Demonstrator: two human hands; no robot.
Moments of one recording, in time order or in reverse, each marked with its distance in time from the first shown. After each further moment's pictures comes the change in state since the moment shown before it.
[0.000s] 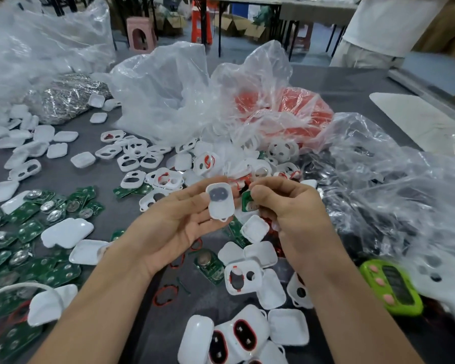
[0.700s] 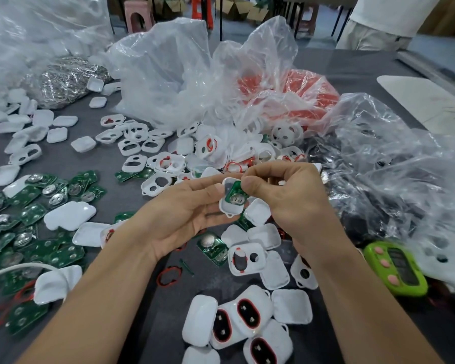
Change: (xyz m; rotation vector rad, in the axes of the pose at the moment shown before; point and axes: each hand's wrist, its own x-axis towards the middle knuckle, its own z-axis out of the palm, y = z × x) left_hand 0.000 -0.007 0.001 0.167 -0.041 -0.092; right_hand -0.002 0.001 0.000 -0.387 -0.074 -0.202
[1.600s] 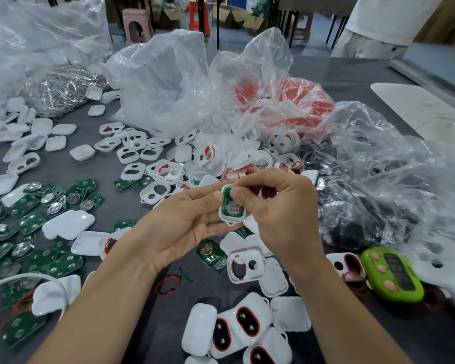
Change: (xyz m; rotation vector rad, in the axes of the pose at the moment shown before) left_hand -0.003 0.001 0.008 -0.057 -0.005 0.013; right_hand -0.006 0.009 0.015 -0.139 0.155 -0.267
